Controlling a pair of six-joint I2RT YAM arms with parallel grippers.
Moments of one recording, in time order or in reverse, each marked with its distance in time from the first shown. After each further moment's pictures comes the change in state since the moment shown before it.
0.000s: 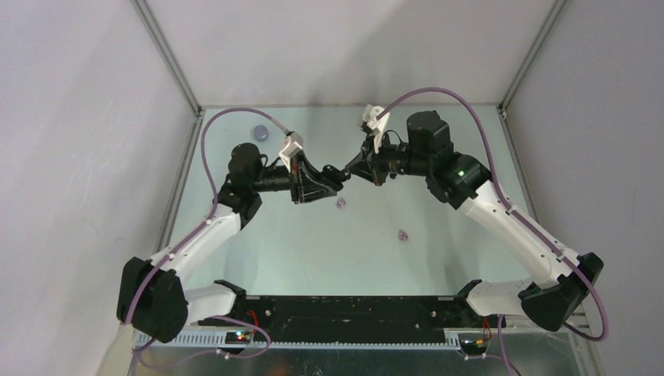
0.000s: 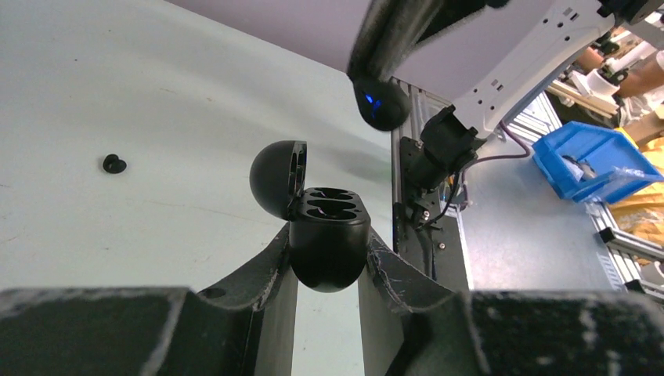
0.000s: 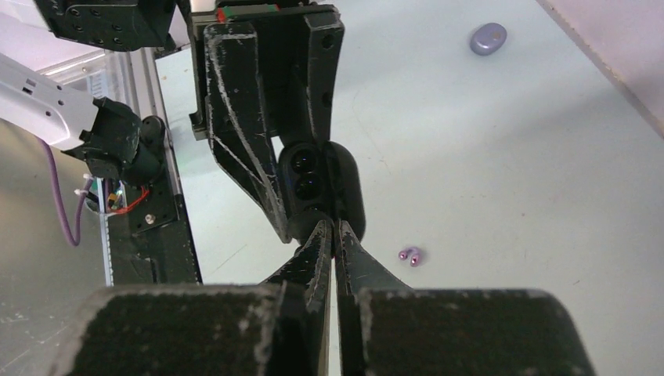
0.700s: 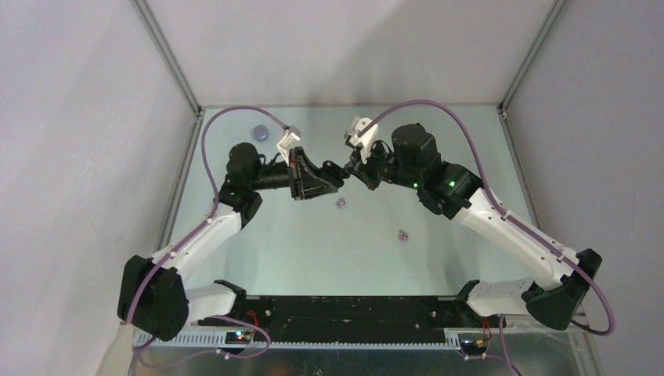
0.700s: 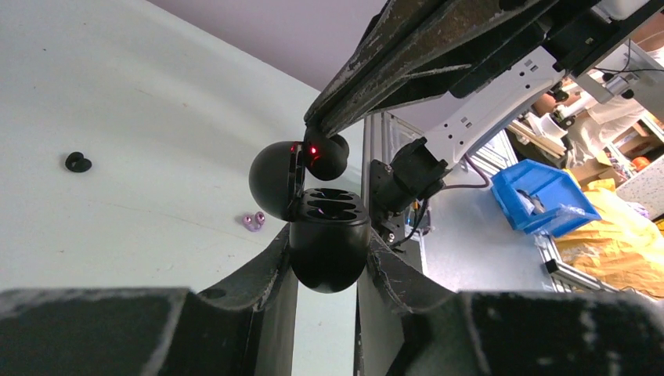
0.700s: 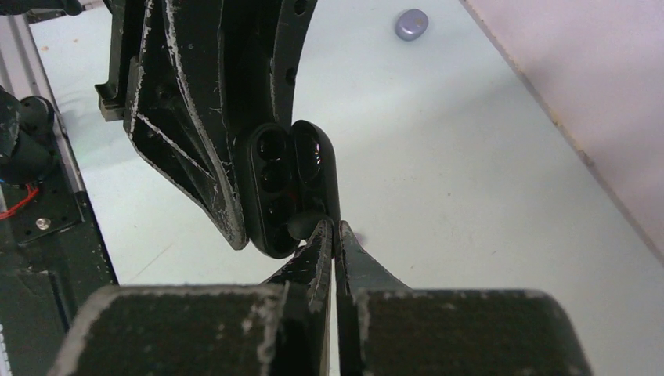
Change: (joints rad) left arm 0.002 0.012 0.000 0.102 -0.011 -0.213; right arm 0.134 -0.008 -0.024 0.005 0.319 -0.120
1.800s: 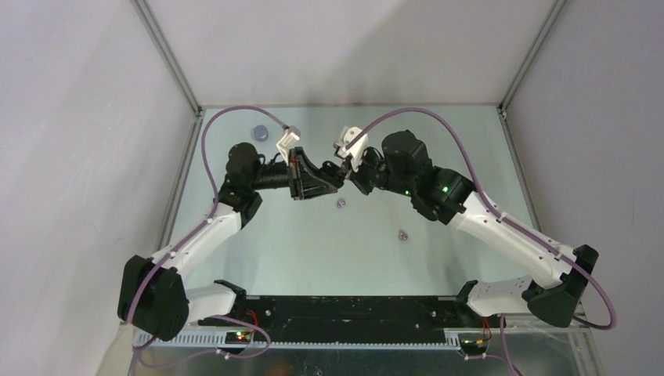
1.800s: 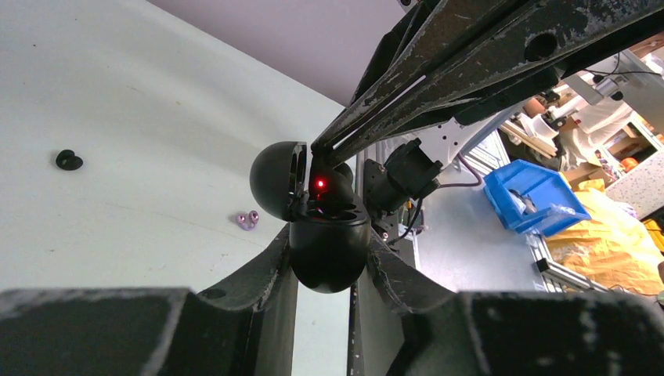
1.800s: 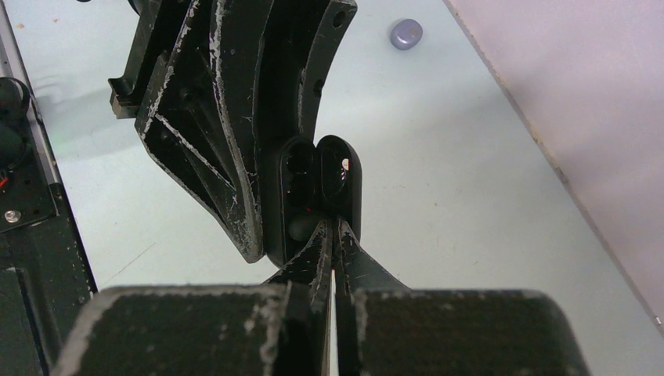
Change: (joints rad) left arm 0.003 0.000 0.000 0.010 0.012 -0.029; right arm 0.089 0.011 -0.004 0.019 0.097 -0.066
